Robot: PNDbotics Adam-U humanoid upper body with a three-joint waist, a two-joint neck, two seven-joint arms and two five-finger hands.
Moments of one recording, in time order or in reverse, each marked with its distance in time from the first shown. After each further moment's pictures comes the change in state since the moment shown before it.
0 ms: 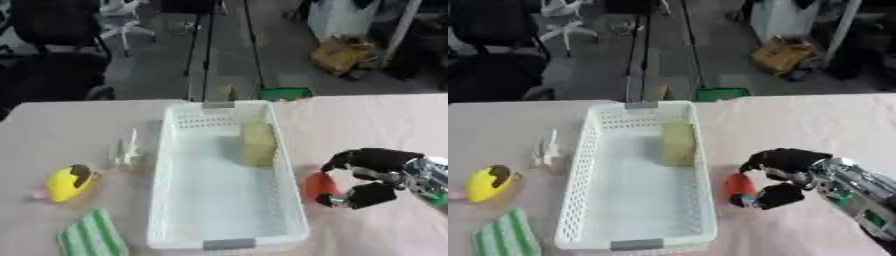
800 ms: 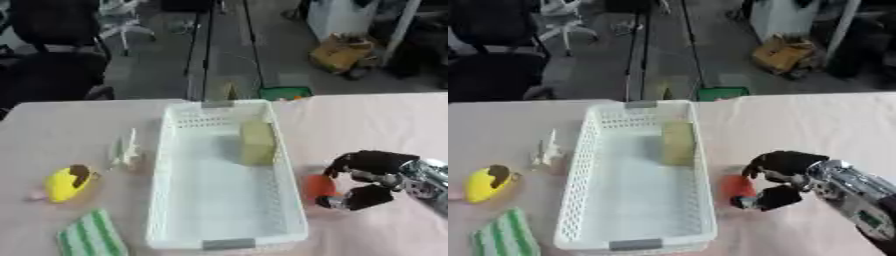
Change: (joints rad) left arm -0.001 0.000 0.000 0.000 0.000 0.000 0.000; right arm 0.000 0.009 0.006 0.032 0.042 -0.013 -0.006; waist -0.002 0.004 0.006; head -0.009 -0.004
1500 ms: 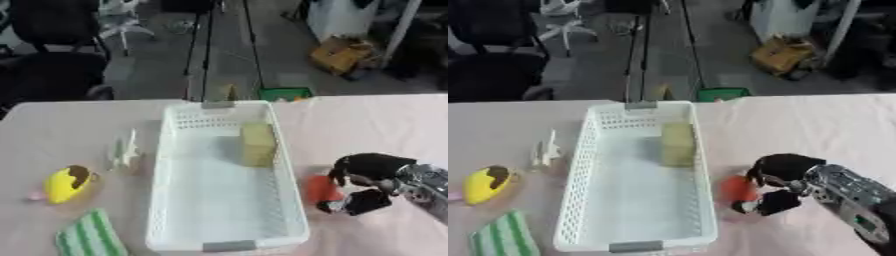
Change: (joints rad) left arm -0.005 0.000 0.000 0.000 0.000 0.004 0.004; right arm 0.000 0.010 0.003 0.023 0.074 -0.023 -0.042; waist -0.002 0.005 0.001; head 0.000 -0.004
